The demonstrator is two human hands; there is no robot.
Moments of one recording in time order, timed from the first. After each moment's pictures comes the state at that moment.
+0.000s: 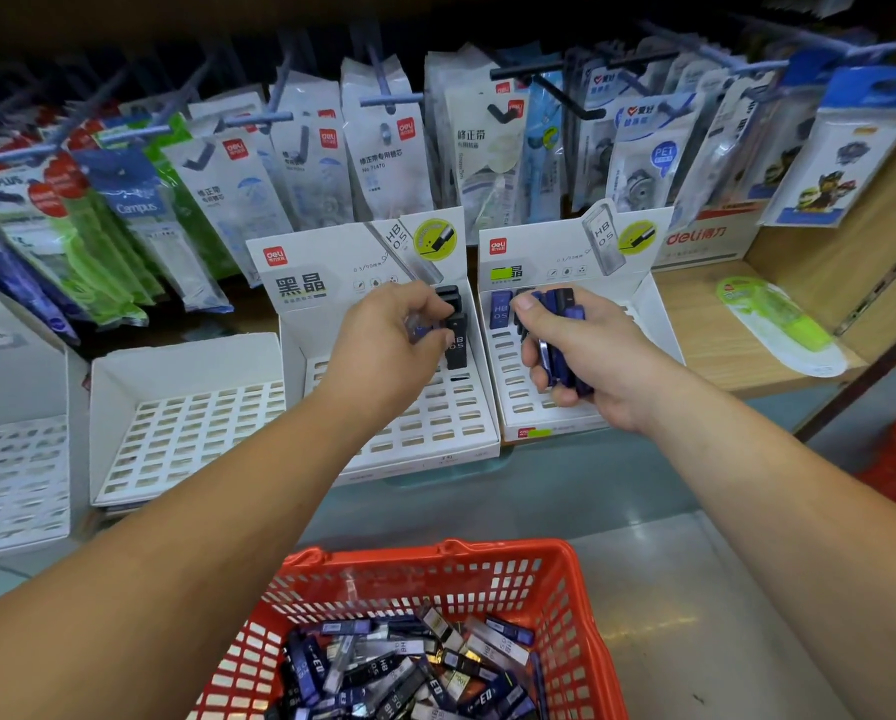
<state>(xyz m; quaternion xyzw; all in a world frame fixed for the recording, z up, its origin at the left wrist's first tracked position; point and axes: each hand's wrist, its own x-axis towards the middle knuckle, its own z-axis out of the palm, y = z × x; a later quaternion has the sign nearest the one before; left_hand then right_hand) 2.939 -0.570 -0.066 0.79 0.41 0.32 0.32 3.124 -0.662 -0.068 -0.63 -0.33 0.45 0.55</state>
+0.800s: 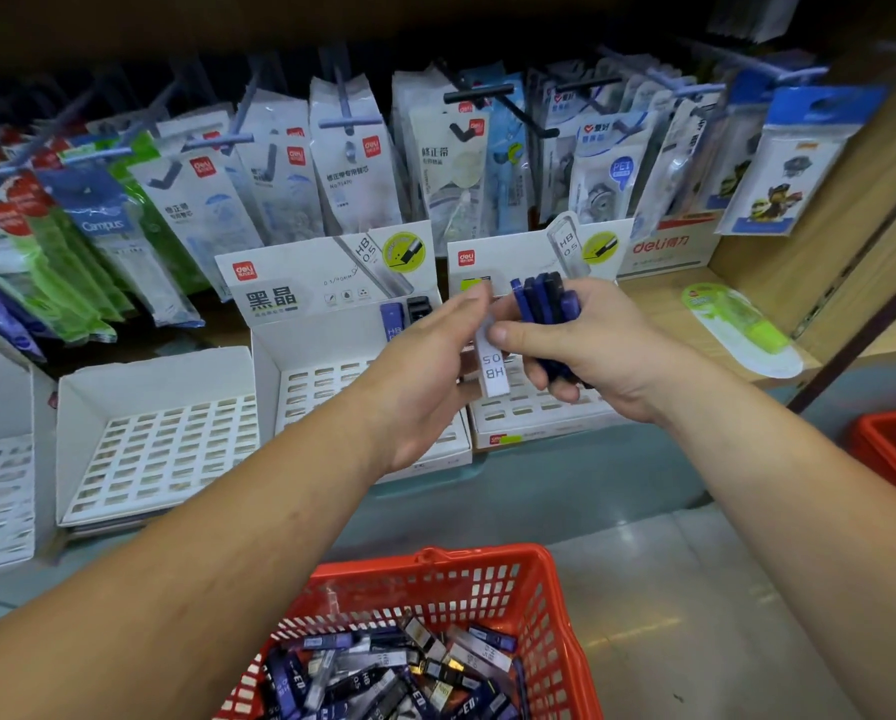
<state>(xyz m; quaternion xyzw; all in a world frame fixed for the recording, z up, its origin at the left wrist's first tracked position) 2.982 -0.615 -0.042 0.56 0.29 0.23 0.74 3.136 -0.686 -0.035 -0.60 -0.45 0.42 0.51</state>
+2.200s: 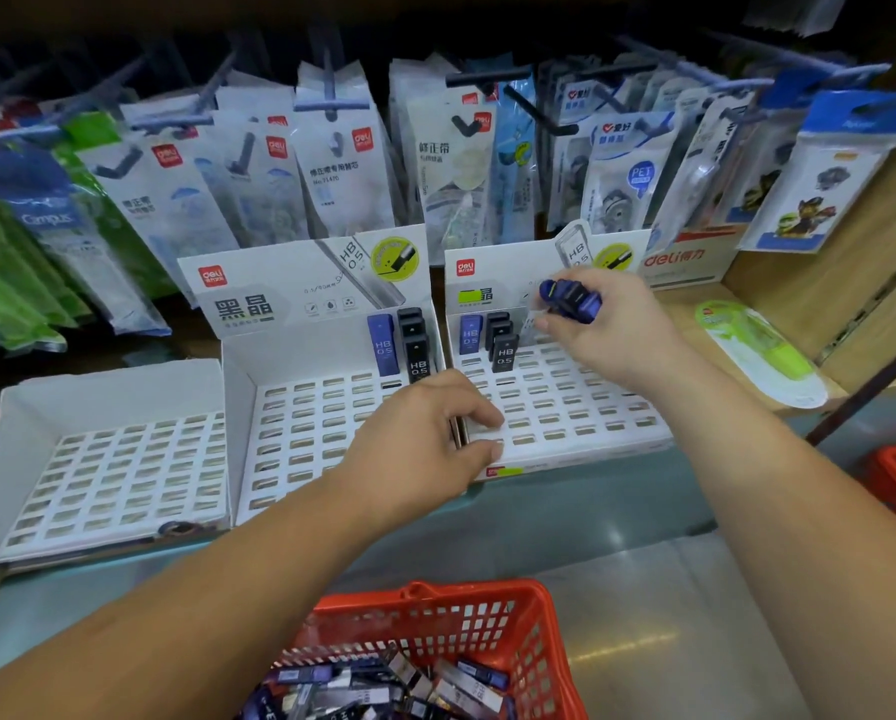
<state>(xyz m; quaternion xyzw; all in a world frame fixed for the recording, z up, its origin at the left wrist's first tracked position) 2.967 -0.594 -0.112 0.87 0.31 0.20 0.32 3.203 -0.636 -0.076 -0.72 -0.52 0.17 0.43</state>
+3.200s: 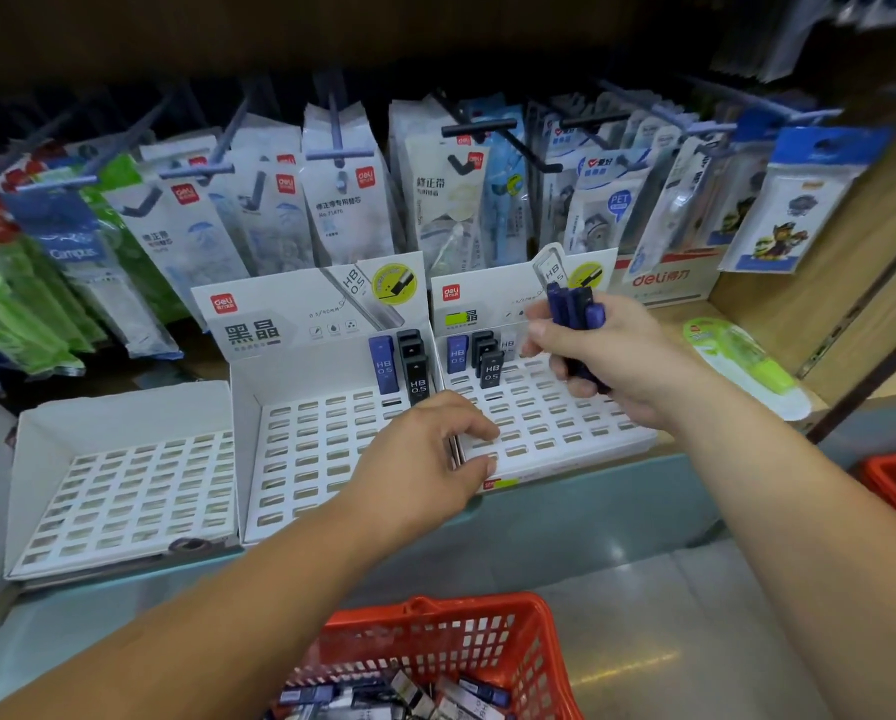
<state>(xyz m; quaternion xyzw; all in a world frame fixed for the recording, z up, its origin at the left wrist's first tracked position) 2.963 -0.601 -0.112 0.86 0.32 0.21 0.34 3.185 -0.655 -0.055 -0.63 -0.37 0.39 0.56</state>
